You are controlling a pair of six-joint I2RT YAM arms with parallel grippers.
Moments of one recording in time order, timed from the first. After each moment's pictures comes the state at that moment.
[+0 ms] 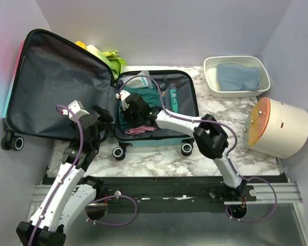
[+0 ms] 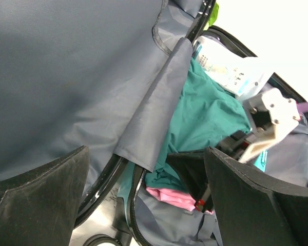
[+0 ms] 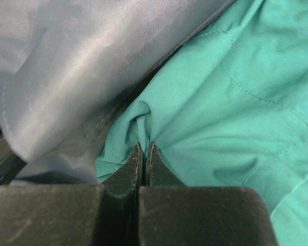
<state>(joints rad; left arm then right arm) -0.31 0.67 0.68 -0.35 -0.51 -0.71 0.96 2.26 1.83 -0.18 0.00 0.09</state>
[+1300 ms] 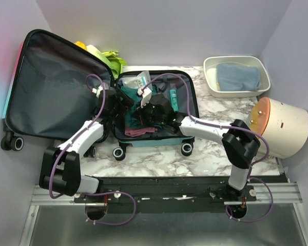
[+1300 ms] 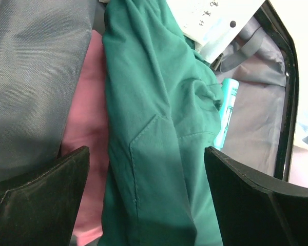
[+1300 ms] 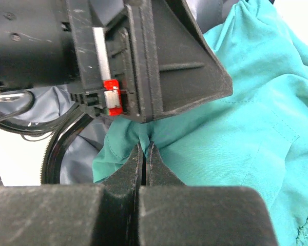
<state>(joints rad) -0.26 1.35 0.85 -0.01 -0.03 -0.87 0.91 1.84 1.30 0.23 -0.08 0.17</state>
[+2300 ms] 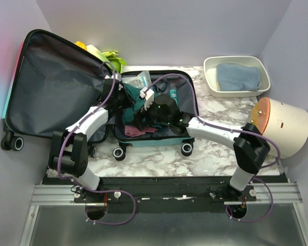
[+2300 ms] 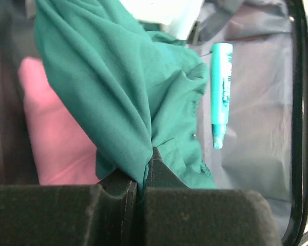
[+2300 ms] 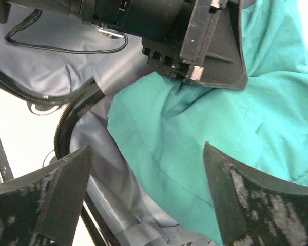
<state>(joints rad) -0.24 1.57 1.04 -0.05 0.17 -0.67 0.90 1.76 1.24 0.17 -0.17 0.06</state>
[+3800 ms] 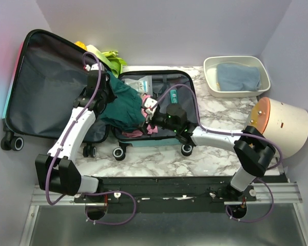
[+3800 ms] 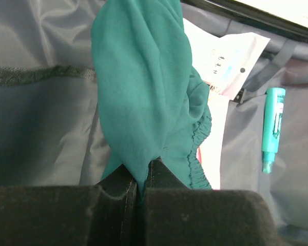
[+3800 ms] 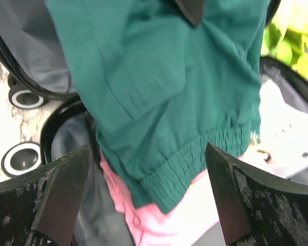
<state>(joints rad) -0.19 1.35 1.23 -0.44 -0.12 -0.42 0.89 1.66 0.99 0.55 -0.25 -0.22</state>
